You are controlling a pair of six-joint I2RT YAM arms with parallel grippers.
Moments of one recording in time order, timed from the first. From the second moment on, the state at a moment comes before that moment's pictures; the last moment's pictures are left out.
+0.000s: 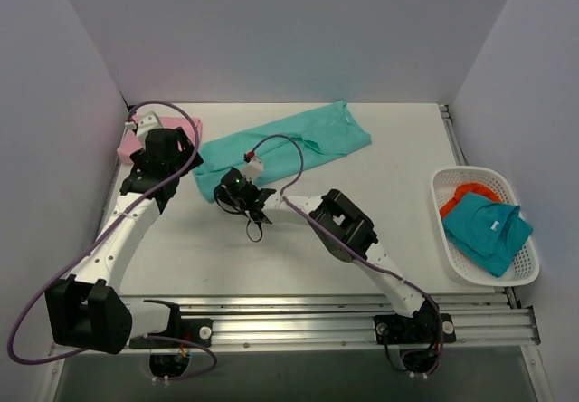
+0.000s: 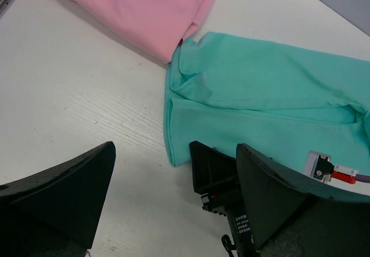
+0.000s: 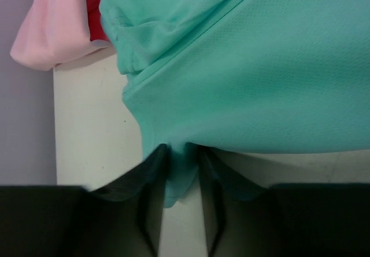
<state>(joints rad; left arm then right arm) -0.19 1.27 1.09 -0.39 -0.41 -0.57 0.95 2.47 1.78 0.16 0.34 1.14</state>
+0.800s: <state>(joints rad) -0.21 1.23 1.06 -0.39 -0.40 -0.58 0.92 1.98 1.04 0.22 0.40 1.13</state>
